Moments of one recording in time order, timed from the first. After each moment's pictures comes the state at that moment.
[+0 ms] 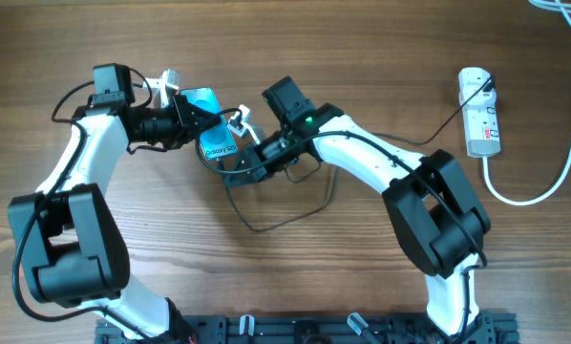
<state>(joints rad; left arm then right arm) 0.15 1.81 1.19 -0.60 0.96 -0.28 0.65 2.09 1.46 -0.50 -1.07 0.21</state>
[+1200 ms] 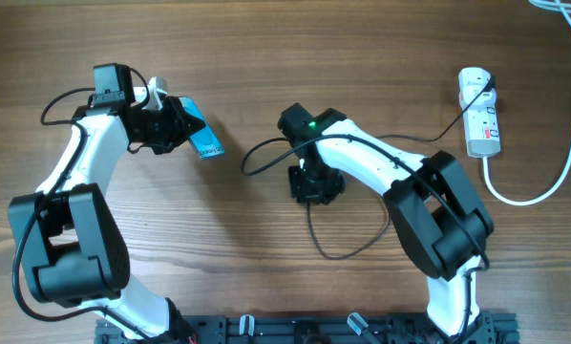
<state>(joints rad) 0.15 1.81 1.19 -0.60 0.65 -0.45 0.65 2.08 1.40 -0.99 -0.20 0.50</state>
